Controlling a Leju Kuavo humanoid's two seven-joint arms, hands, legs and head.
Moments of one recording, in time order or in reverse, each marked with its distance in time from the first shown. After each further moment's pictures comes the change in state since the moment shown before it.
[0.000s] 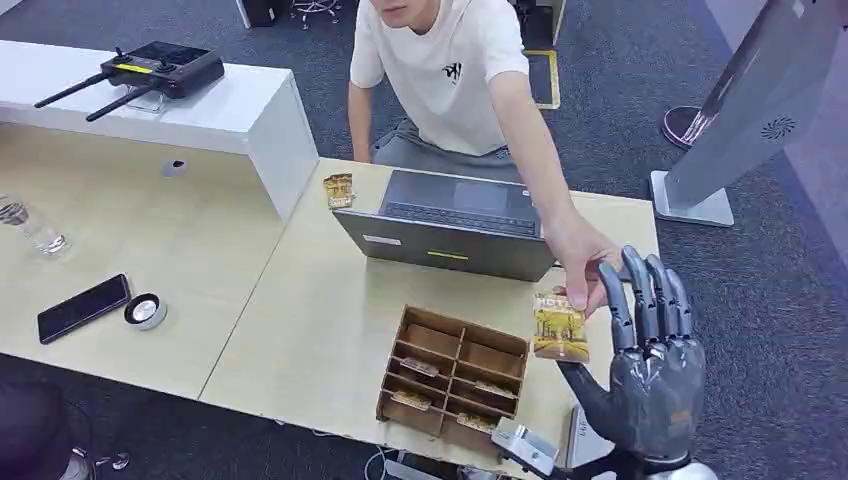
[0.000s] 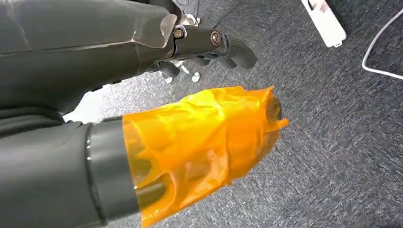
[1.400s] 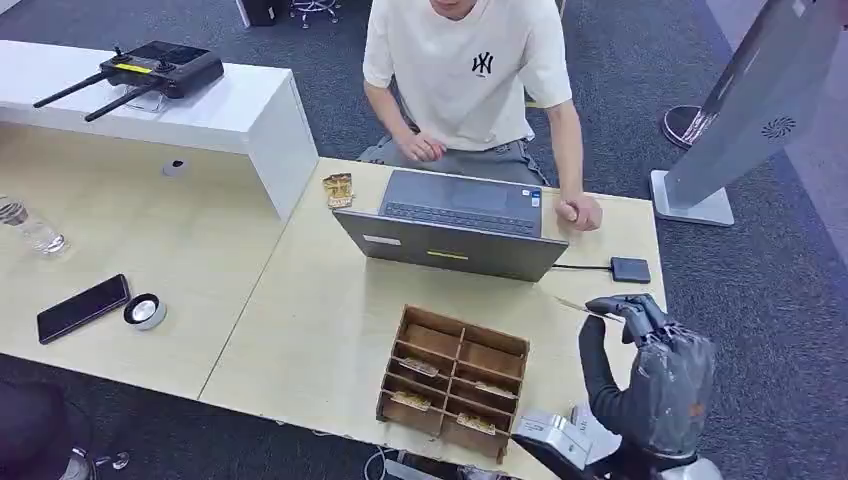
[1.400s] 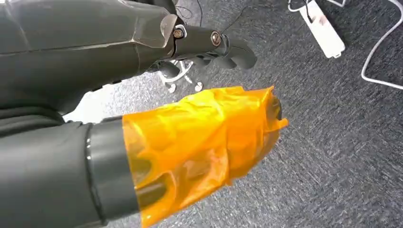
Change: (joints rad) left arm 0.086 0.050 -0.115 -0.194 0.056 -0.040 0.106; right arm 0.002 0.024 -0.001 -0.005 -0.189 -0.031 0.006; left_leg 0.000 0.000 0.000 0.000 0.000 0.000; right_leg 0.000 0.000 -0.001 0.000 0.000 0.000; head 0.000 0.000
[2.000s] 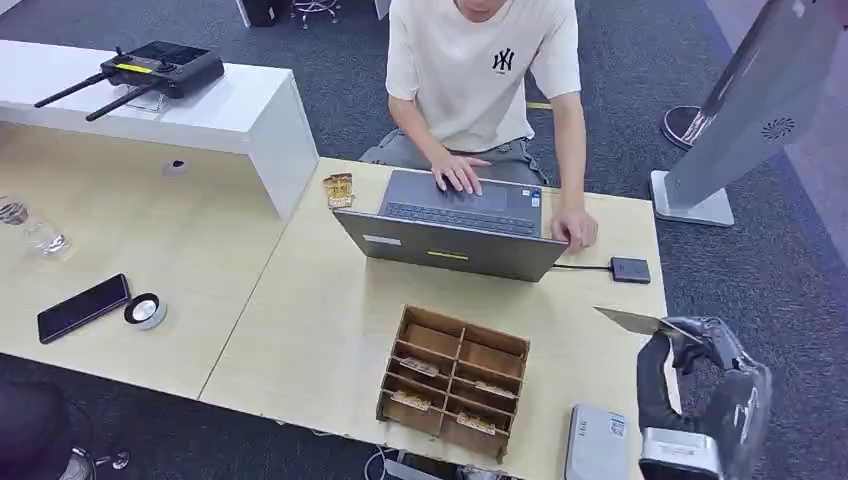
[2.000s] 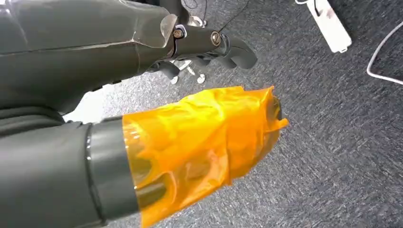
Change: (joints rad) left arm 0.041 -0.002 0.004 -0.037 0.036 0.020 0.010; right arm 0.150 0.000 -0.126 -0.130 -0.541 -0.023 -0.082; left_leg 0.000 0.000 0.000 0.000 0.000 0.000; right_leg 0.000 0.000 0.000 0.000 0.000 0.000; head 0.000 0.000
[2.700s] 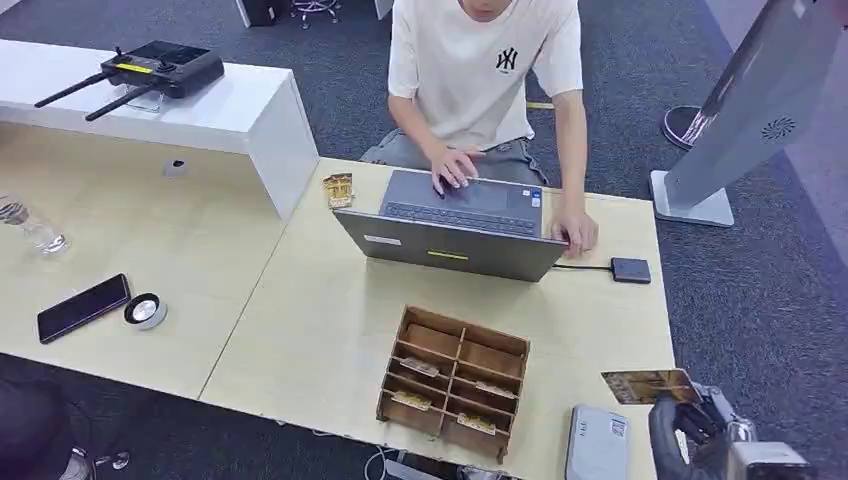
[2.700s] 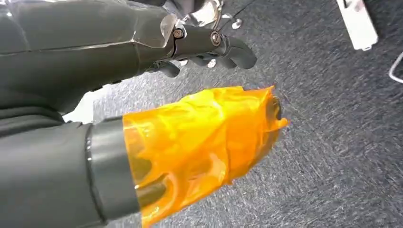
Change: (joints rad) left arm -0.001 -0.082 0.157 0.051 -0.039 0.055 -0.052; right arm 0.238 -0.072 -0.076 -0.042 -0.465 0.055 0.089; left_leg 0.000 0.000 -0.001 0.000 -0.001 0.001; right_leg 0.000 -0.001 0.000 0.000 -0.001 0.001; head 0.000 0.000
